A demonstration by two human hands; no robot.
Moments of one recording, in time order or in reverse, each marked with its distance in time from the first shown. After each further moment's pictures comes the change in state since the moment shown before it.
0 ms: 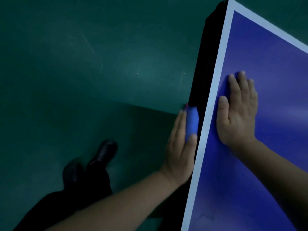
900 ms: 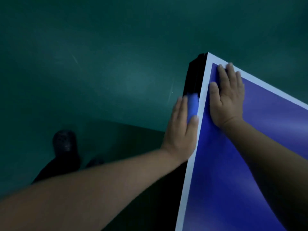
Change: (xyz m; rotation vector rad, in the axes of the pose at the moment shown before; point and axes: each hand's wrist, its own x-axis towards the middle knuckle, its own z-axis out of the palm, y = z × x) left_hand 0.139 0.068 0.002 0.077 -0.047 0.008; right_hand 0.144 0.005 -0.013 -0.013 -0.007 0.023
